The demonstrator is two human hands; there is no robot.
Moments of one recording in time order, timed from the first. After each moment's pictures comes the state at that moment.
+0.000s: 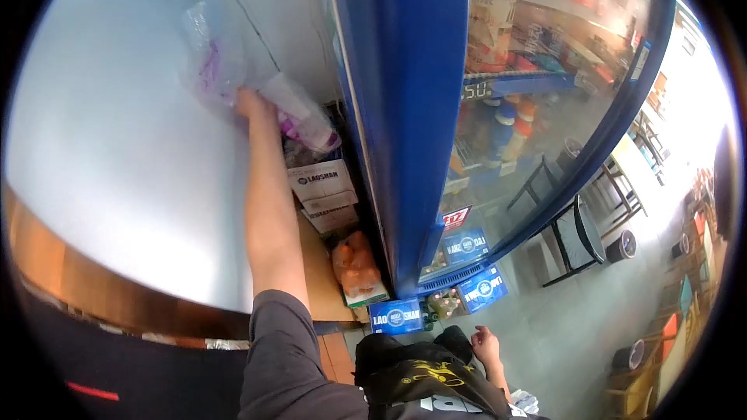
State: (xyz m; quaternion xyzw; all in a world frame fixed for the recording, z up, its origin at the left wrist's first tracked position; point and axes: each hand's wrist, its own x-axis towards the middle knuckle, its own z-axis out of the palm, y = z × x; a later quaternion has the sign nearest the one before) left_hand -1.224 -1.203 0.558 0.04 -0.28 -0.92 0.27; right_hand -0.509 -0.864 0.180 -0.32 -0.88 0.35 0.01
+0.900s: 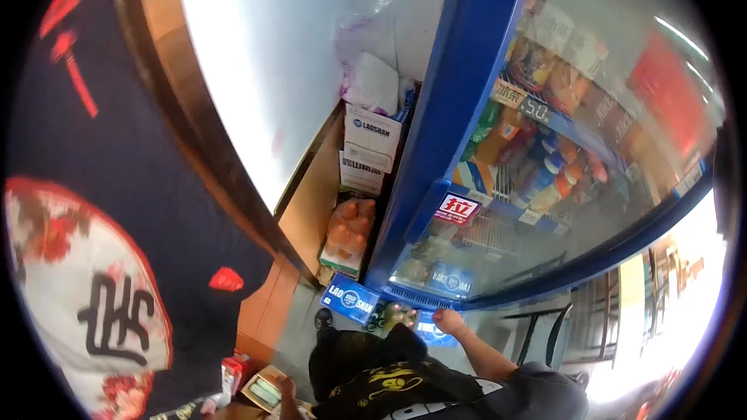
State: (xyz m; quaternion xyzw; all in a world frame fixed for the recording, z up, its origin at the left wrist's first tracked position) left_hand -0.320 -1.165 -0.029 0.36 -0.85 -0.20 -0.34; right_hand -0.680 -0.705 0.129 0.13 -0.95 0.15 -0.24
